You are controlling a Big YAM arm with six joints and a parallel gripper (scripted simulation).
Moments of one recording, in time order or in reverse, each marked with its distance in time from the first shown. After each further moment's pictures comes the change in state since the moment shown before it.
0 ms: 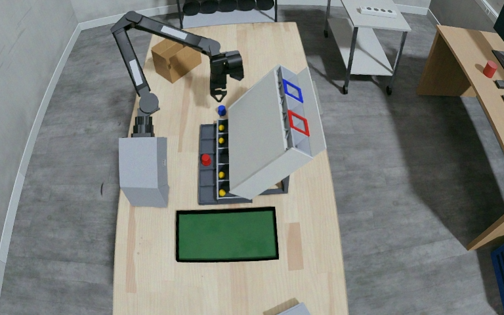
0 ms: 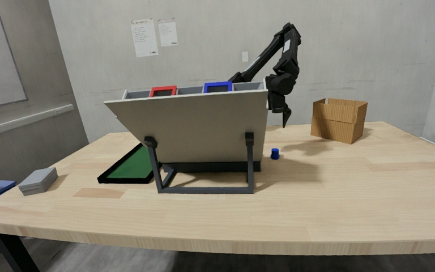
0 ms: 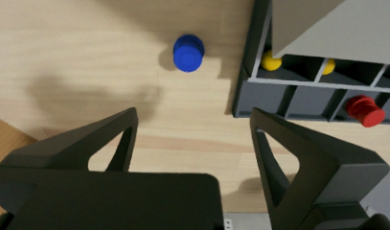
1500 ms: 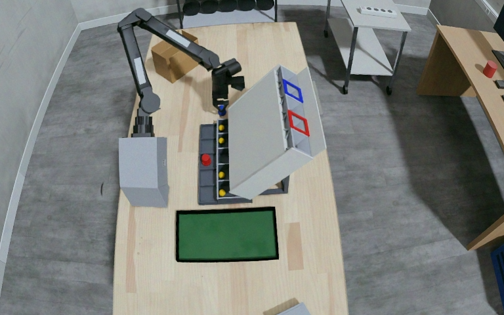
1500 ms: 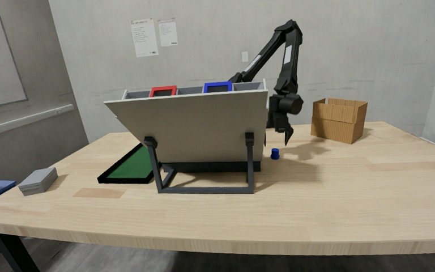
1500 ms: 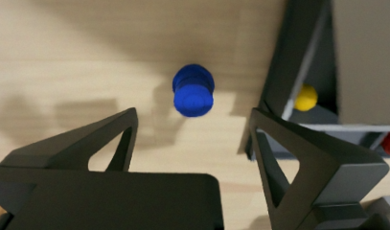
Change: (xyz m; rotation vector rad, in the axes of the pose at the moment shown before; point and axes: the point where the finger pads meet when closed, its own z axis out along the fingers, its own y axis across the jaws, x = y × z) arm -0.007 0.008 0.078 0.027 -0.025 0.003
